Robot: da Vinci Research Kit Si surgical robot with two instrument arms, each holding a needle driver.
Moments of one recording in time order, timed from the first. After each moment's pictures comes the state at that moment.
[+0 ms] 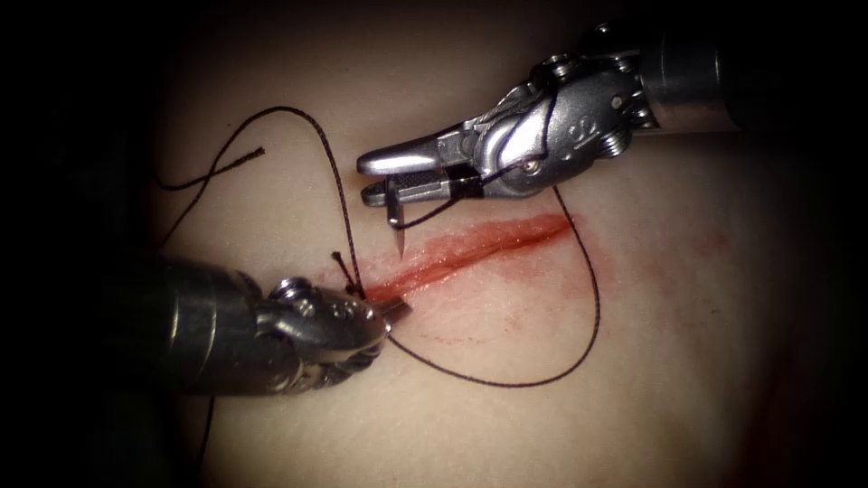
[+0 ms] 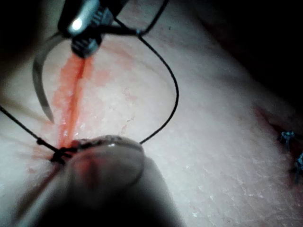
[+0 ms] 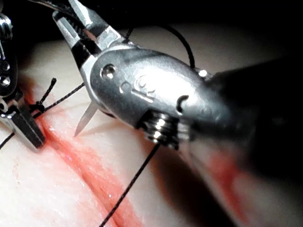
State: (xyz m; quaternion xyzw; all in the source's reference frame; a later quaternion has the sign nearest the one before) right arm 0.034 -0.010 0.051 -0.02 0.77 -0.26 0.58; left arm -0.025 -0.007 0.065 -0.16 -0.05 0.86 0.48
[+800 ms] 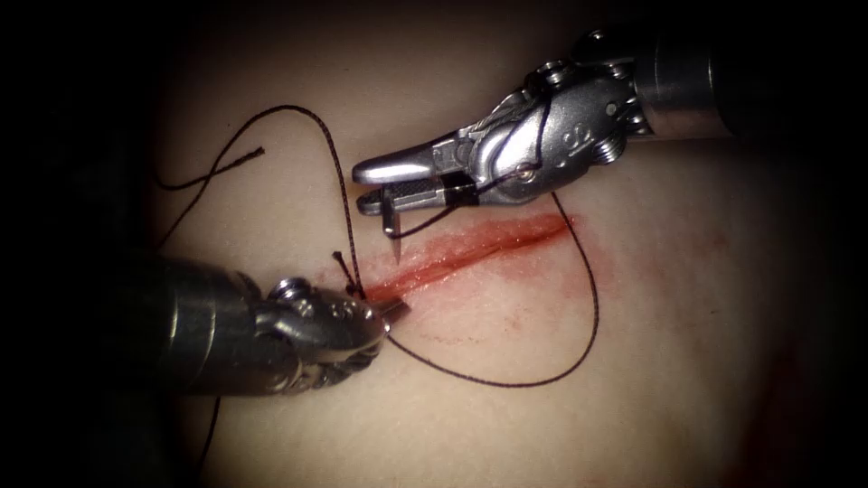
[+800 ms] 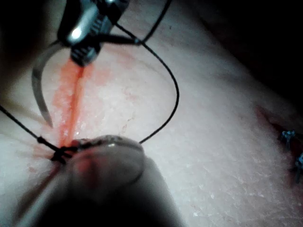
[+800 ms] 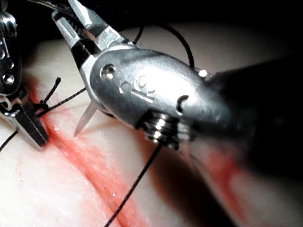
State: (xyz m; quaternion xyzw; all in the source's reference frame) right arm 0.034 -0.010 0.052 -0.02 0.77 -0.27 0.57; left arm -0.025 -0.007 0.065 -0.16 -0.05 0.86 0.48
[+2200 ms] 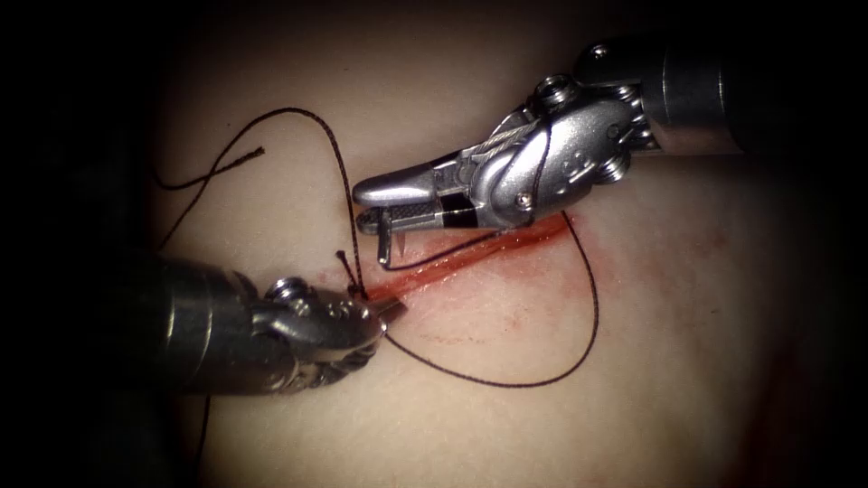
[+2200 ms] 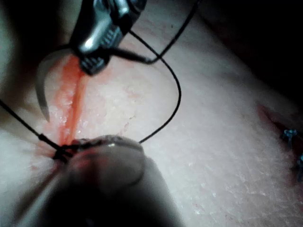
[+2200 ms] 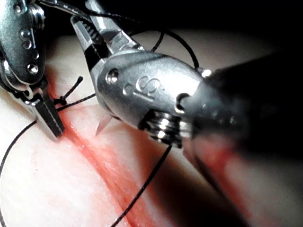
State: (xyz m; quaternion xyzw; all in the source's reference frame) right arm 0.034 -0.011 0.052 -0.08 0.76 -0.29 0.58; left arm -0.025 -0.007 0.065 -0.16 -0.05 0.86 0.49
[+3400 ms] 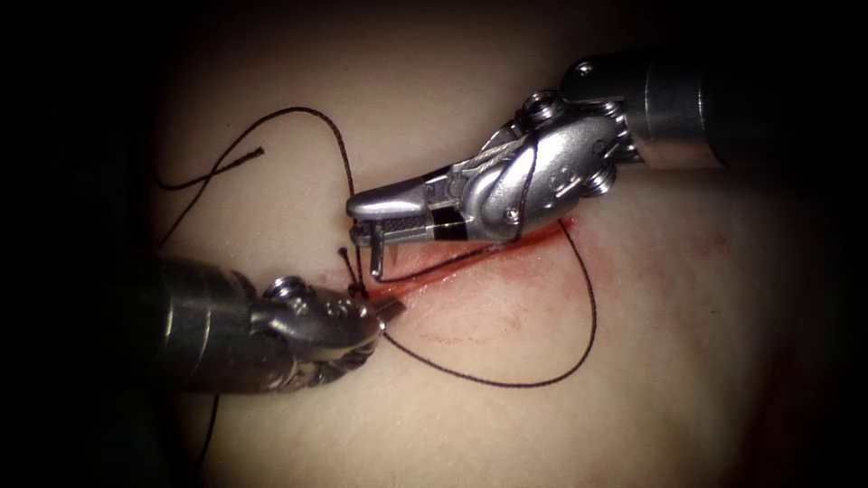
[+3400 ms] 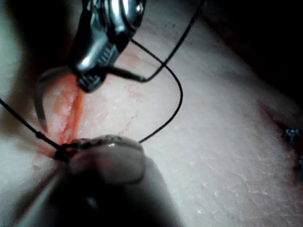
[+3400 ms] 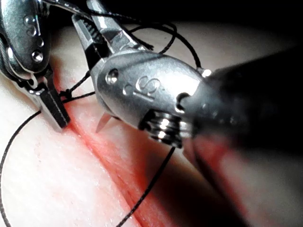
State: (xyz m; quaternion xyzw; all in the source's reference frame) right arm 0.034 -0.013 0.054 -0.07 0.76 -0.29 0.58; left arm -0.025 -0.007 0.065 -0.16 -0.05 0.86 0.49
